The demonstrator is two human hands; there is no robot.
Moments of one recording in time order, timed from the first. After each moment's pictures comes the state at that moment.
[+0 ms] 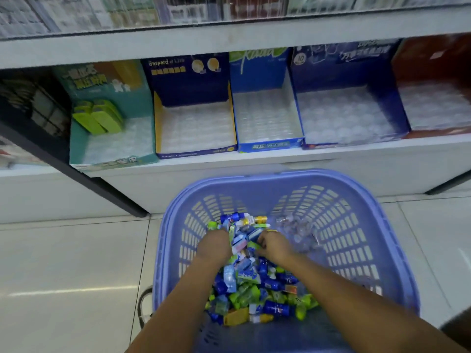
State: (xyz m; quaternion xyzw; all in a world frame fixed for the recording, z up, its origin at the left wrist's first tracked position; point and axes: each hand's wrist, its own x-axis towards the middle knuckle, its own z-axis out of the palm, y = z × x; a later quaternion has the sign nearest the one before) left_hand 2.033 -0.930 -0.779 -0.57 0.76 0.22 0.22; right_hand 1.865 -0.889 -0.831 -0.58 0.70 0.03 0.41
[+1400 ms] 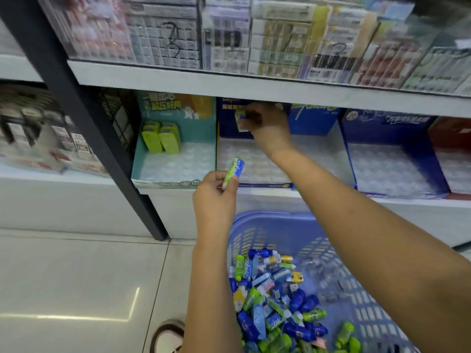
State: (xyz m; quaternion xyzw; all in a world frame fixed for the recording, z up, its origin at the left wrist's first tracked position) left_hand 2.088 -1.008 -0.625 -0.61 0.49 0.39 -0.49; right_hand 1.962 -1.115 -0.573 -0.66 0.63 -0.39 0.14
